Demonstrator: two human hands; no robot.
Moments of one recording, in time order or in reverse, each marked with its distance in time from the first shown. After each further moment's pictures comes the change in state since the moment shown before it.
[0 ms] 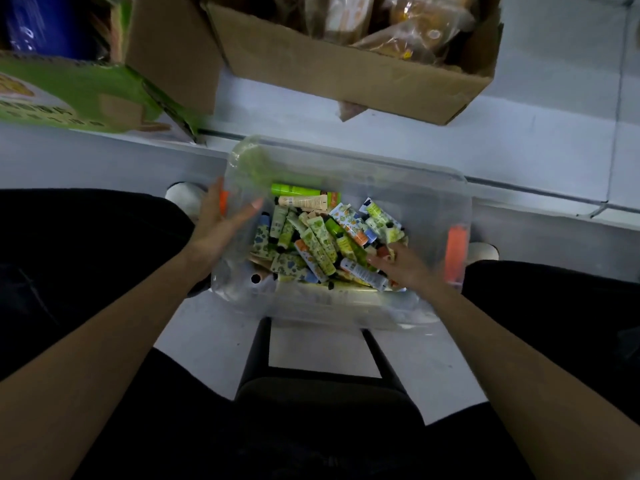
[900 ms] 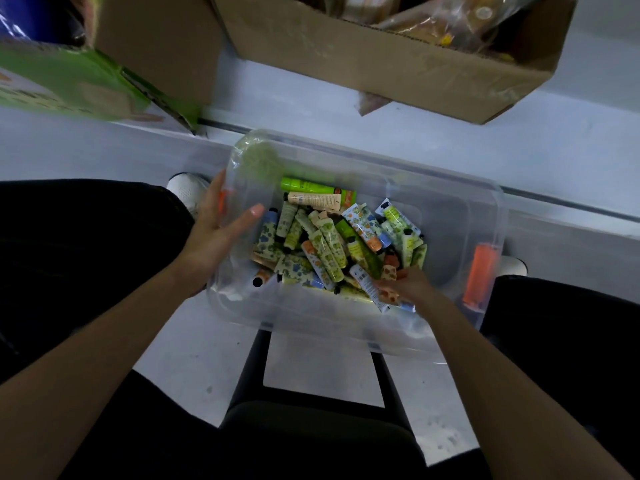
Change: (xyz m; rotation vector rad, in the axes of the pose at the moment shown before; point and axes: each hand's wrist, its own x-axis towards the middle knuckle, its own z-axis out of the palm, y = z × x) left_hand 0.003 -0.002 0.005 -0.053 -0.002 -0.053; right_hand 0.050 0.032 0.018 0.225 -0.077 0.251
